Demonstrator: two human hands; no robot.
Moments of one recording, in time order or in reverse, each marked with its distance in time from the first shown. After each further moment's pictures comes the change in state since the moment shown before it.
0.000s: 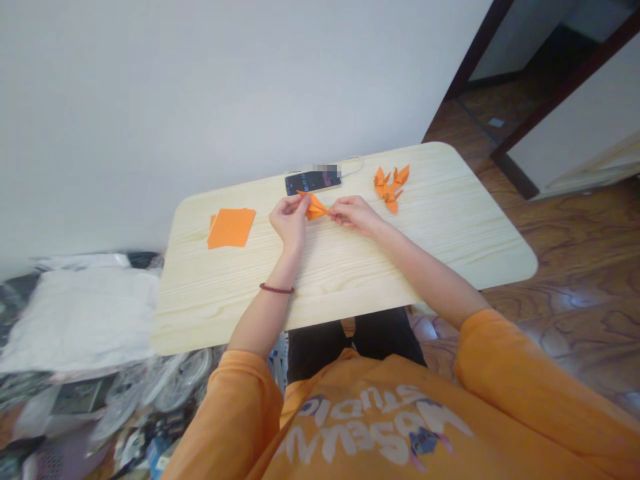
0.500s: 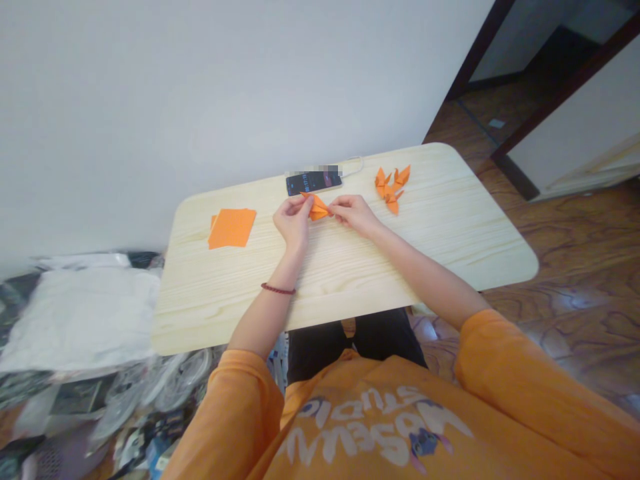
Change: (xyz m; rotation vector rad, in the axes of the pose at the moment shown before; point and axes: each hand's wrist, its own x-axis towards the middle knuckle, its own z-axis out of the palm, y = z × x) left_hand -0.007 0.002 0.004 -0.052 -0.039 -0.053; right_hand 0.006 0.007 0.003 -0.149 0.067 -0.139
